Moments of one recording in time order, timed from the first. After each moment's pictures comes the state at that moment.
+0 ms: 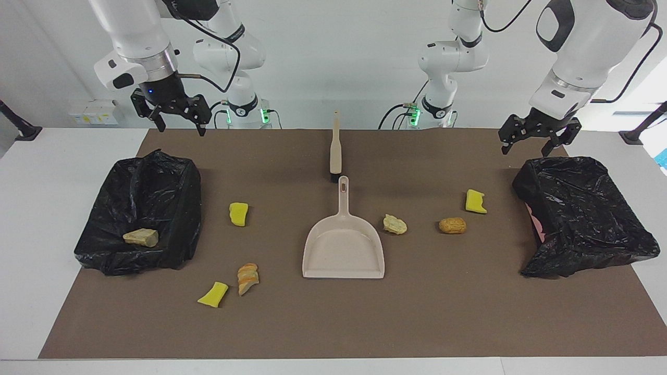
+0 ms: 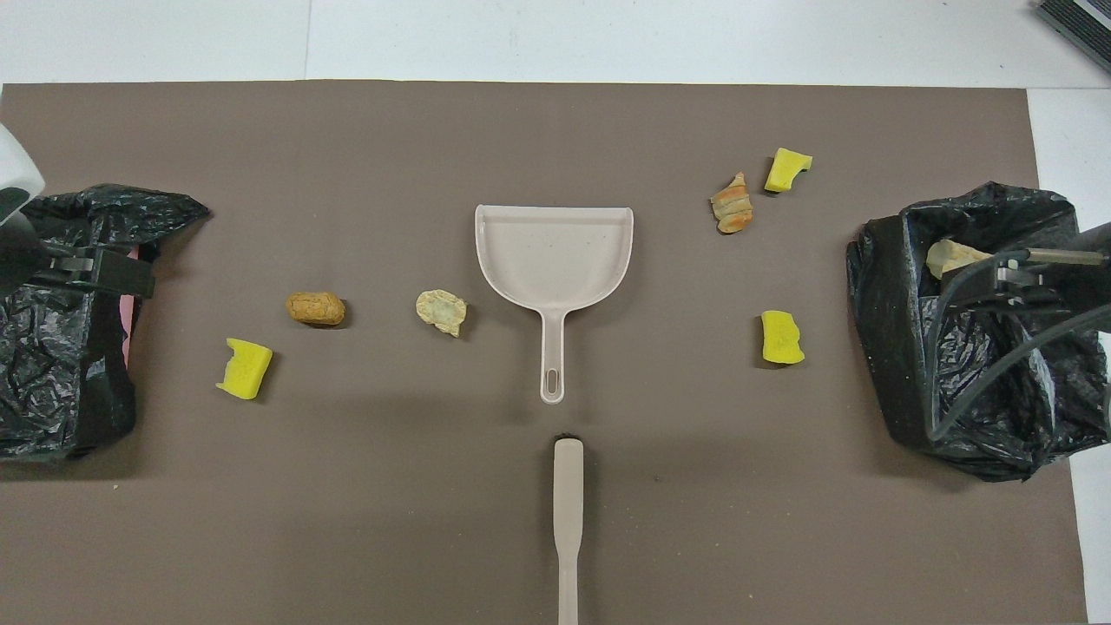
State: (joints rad) left arm 0.00 -0.02 -0.07 -1.63 0.02 1.65 0.08; right arm 0.01 -0.04 0.05 -1.58 -0.04 1.53 0.16
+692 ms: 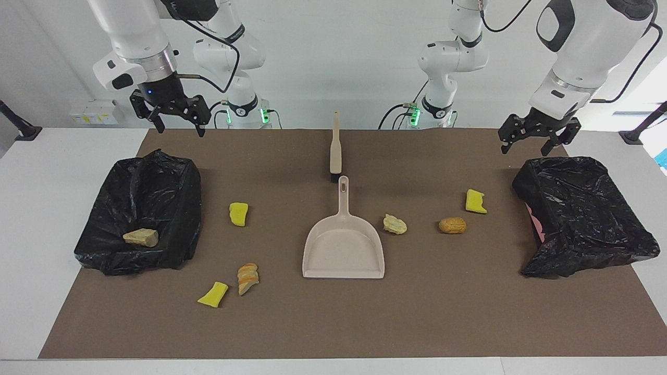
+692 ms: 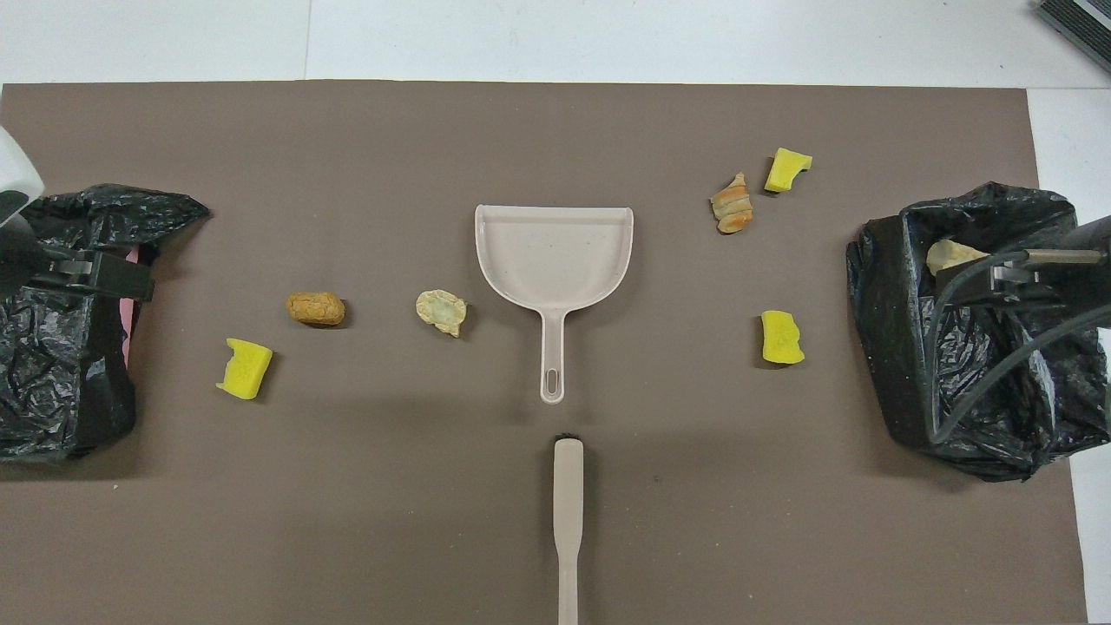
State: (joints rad) left arm 0.00 -0.02 -0.07 -1.63 0.01 1.64 0.08; right arm 0.01 -0.04 0.04 -1.58 -0.04 1.53 0.15
